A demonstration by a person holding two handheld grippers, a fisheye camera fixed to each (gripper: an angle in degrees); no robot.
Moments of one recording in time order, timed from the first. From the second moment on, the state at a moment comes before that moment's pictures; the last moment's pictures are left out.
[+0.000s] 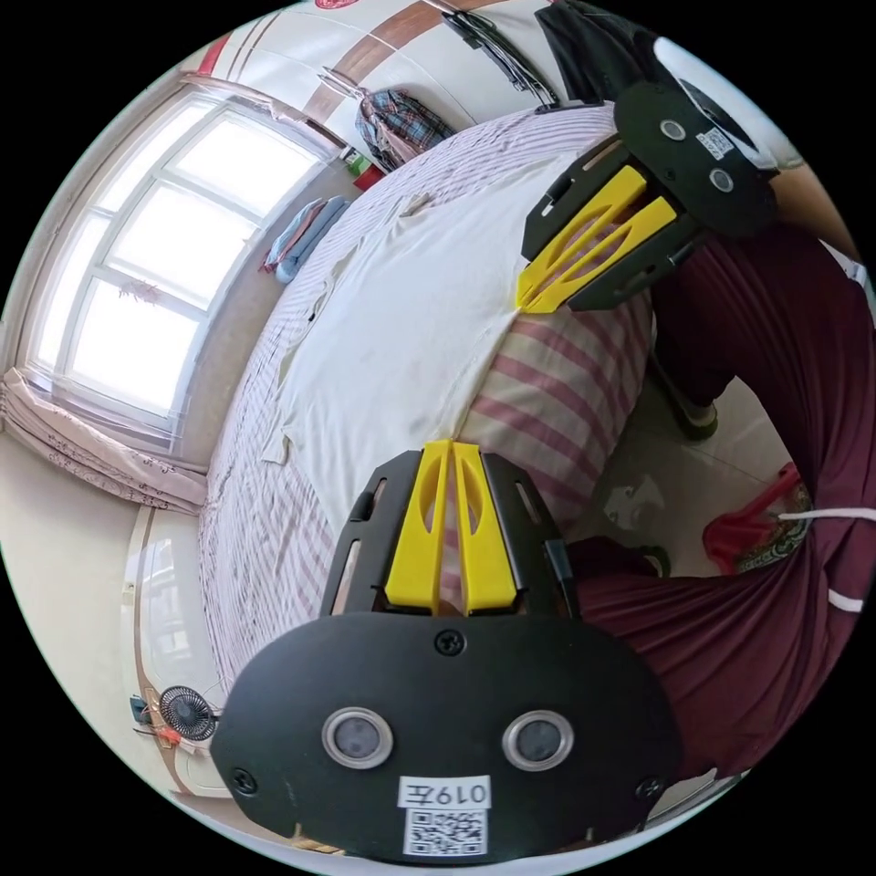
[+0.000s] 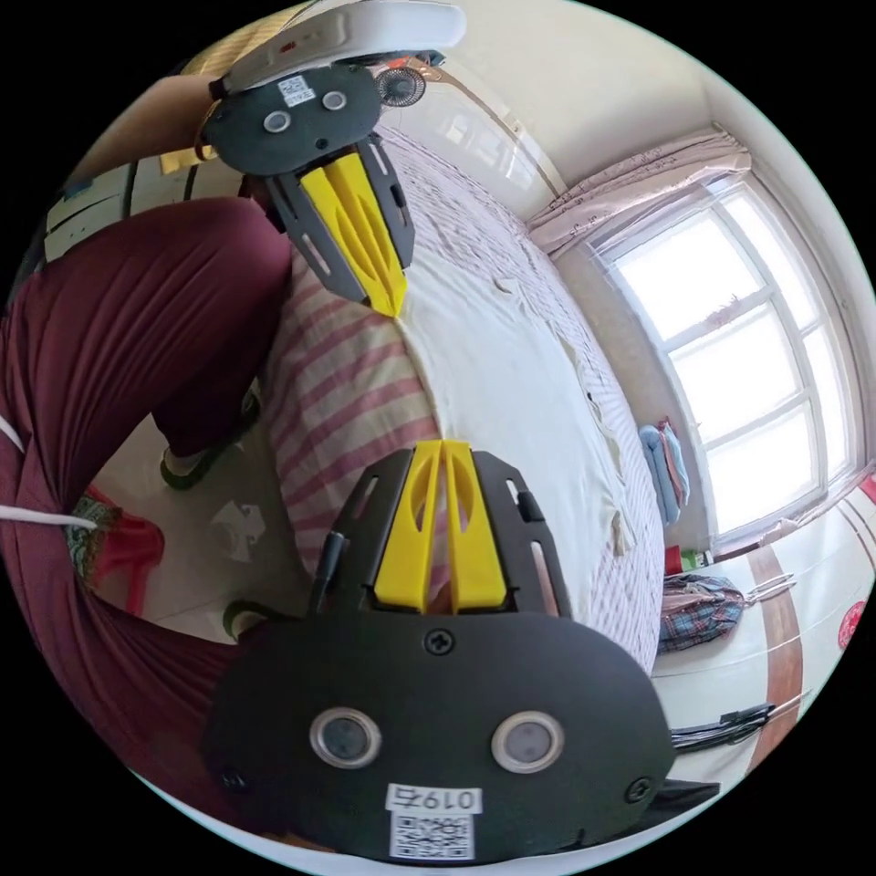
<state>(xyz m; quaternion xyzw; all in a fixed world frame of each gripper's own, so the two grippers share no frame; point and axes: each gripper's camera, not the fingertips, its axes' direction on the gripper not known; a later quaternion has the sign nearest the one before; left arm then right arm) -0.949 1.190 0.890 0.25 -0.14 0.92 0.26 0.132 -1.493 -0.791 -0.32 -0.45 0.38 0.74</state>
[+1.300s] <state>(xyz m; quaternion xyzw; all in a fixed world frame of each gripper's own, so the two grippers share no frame) -0.822 1.038 0.862 0.21 -0.12 0.87 0.43 -0.133 -1.200 -0.991 -0.36 -0.30 0.75 0.46</state>
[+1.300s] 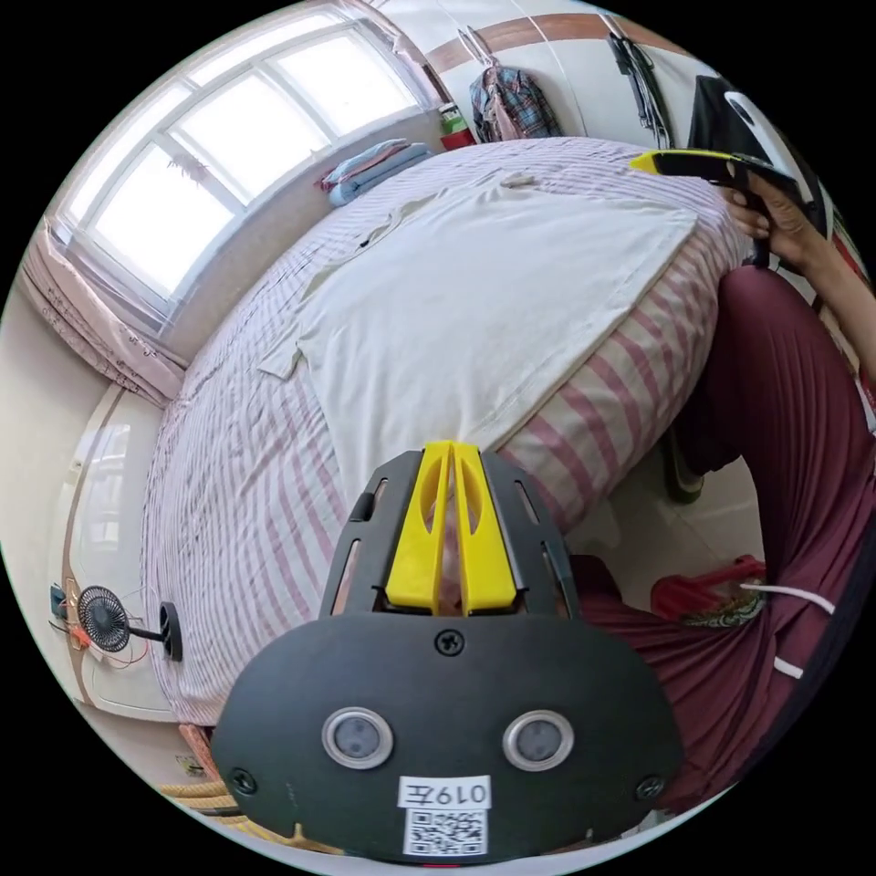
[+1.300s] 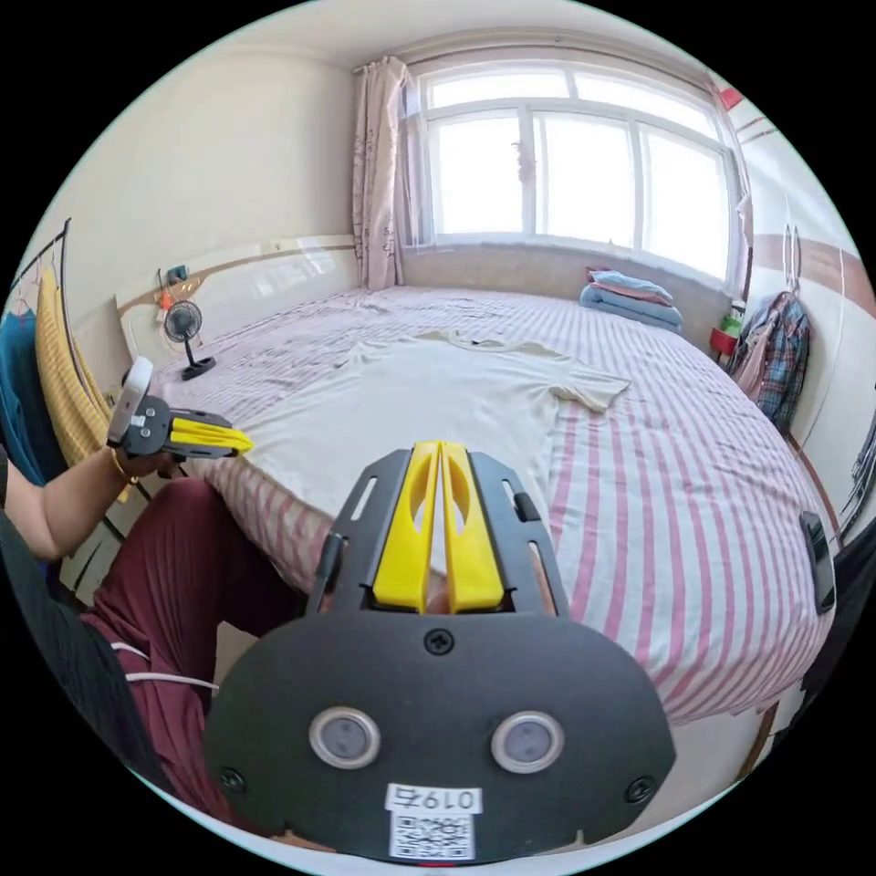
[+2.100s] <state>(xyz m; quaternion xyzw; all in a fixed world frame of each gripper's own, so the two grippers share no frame) -0.635 0.878 0.845 0.21 0.17 0.63 0.72 -0.431 -0.961 -0.955 -0.46 -0.17 0.84 0.22</state>
